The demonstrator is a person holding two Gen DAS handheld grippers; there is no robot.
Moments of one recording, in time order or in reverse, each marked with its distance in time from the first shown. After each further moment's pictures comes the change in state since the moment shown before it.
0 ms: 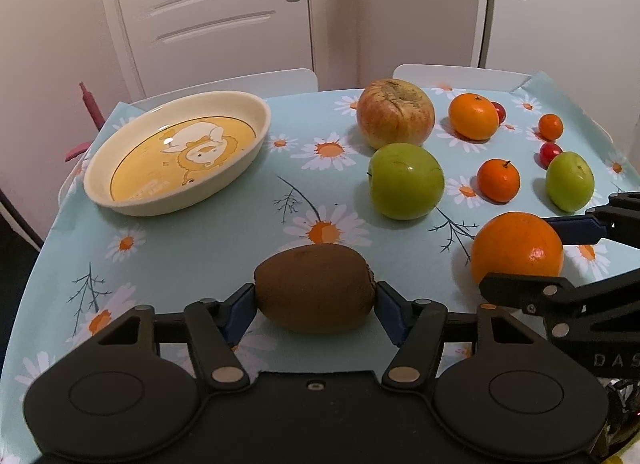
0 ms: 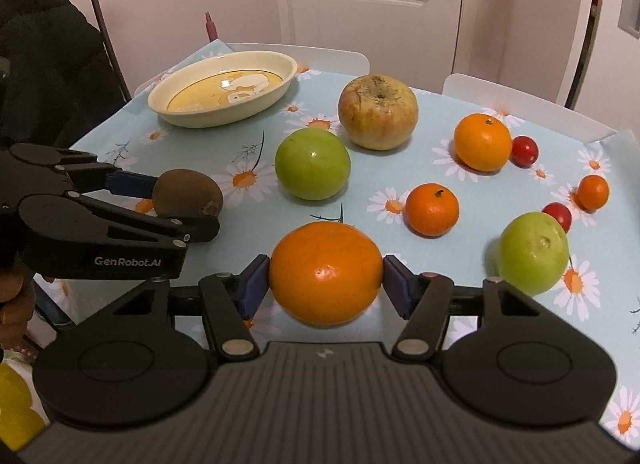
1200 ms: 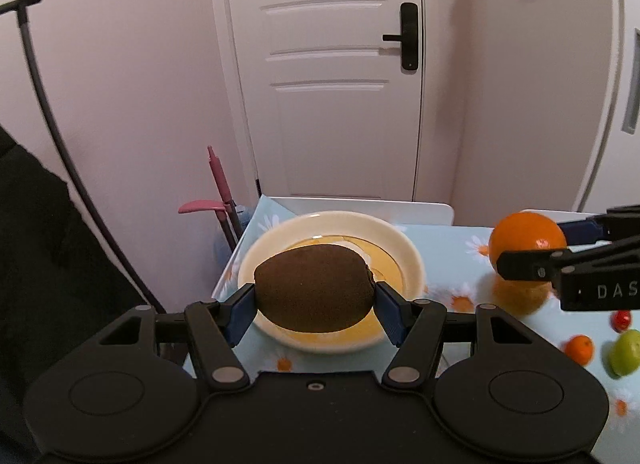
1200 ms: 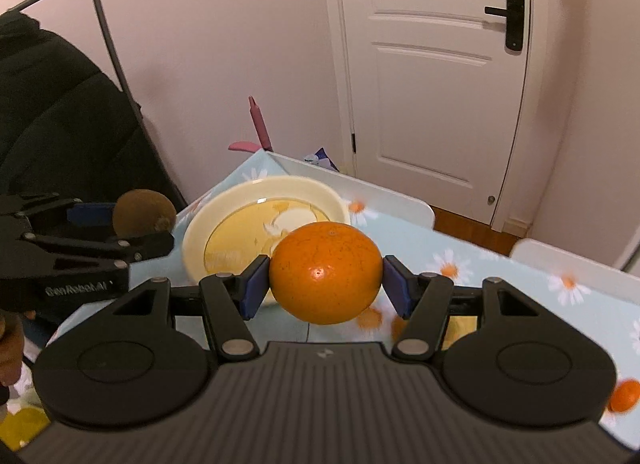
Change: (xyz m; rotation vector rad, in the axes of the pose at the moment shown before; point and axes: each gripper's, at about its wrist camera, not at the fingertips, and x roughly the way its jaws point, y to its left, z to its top) left arm -0.050 0.094 0.093 -0.179 -0.139 0.226; right arm 0.036 0.011 0.173 -0.059 -0.091 0.166
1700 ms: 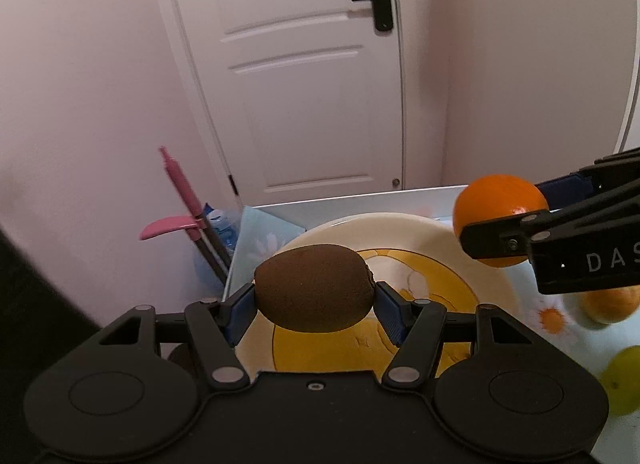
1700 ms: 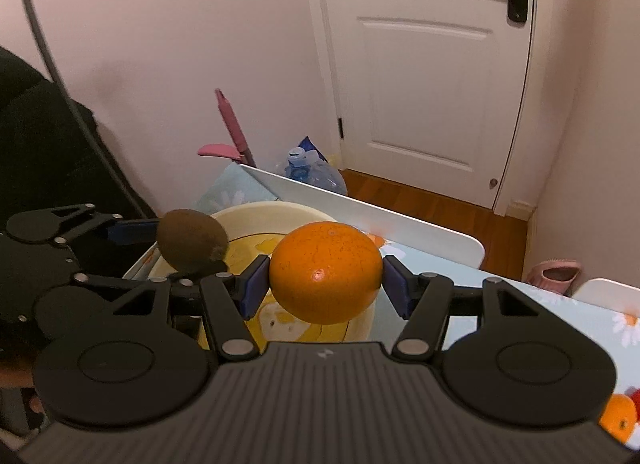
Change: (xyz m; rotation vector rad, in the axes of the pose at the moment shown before) left arm 0.134 0.028 0.025 0.160 0.058 -0.075; right arm 0.124 0.017 0.045 0.069 0.070 -0.056
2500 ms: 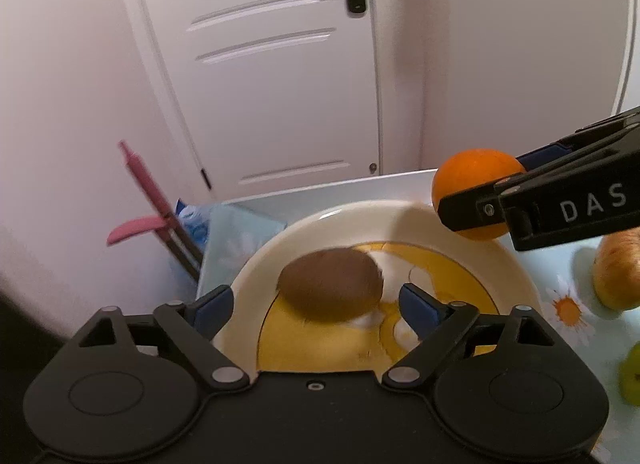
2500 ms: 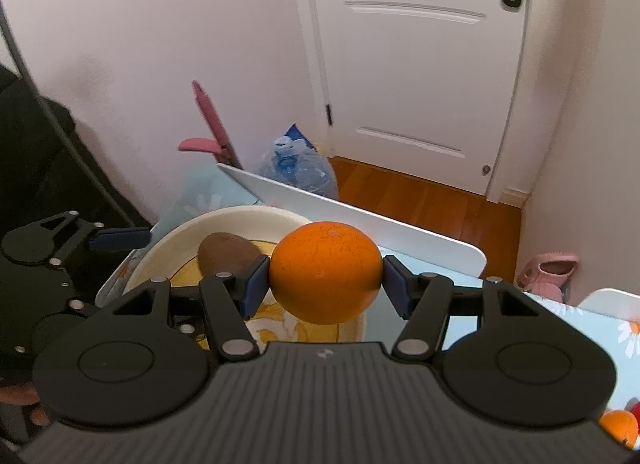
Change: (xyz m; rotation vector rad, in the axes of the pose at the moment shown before) left arm 0.018 0.007 -0.001 0.039 0.039 -0.065; right arm 0.021 -0.003 0.012 0.009 0.047 -0.020
